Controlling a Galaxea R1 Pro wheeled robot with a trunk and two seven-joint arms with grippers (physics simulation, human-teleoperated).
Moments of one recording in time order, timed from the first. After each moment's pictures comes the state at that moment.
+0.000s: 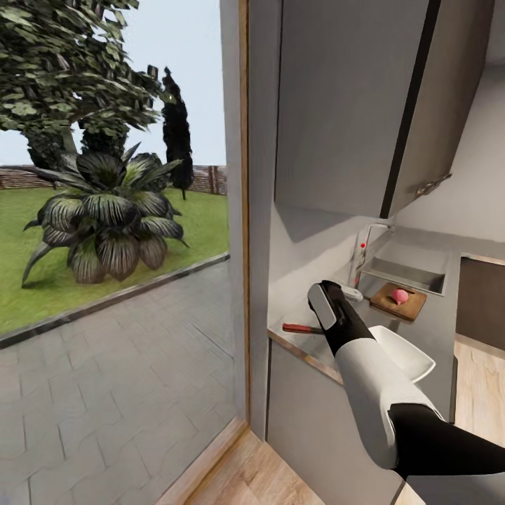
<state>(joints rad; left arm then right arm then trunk) -0.41 0.03 -0.14 0.08 0.24 -0.18 0.06 -1.05 0.17 -0.08 -0.69 -0.41 0.63 -0.85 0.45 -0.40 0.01</state>
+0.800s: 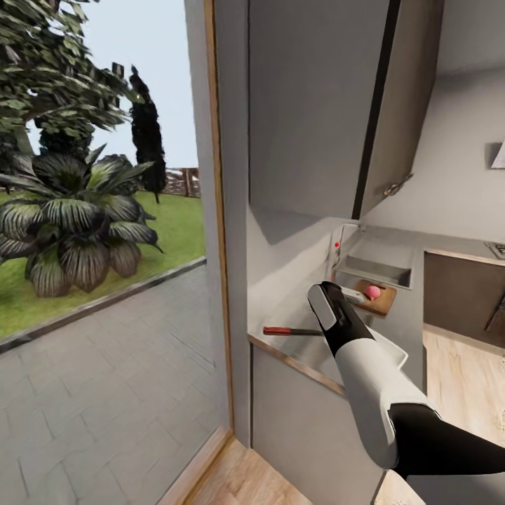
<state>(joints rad) -0.41 0.03 -0.15 0.08 0.24 -0.18 0.06 -1.05 0.17 -0.08 -0.68 -0.42 0.64 -0.90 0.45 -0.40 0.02</state>
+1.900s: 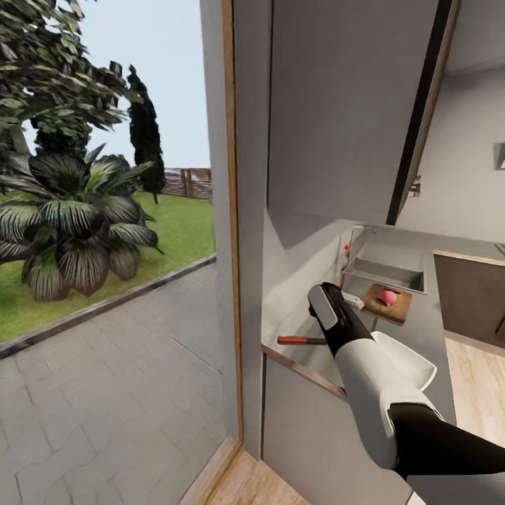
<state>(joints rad) -0.41 0.03 -0.15 0.08 0.24 -0.18 0.05 -1.05 0.17 -0.08 -0.67 -0.51 0.64 -0.94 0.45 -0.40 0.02</state>
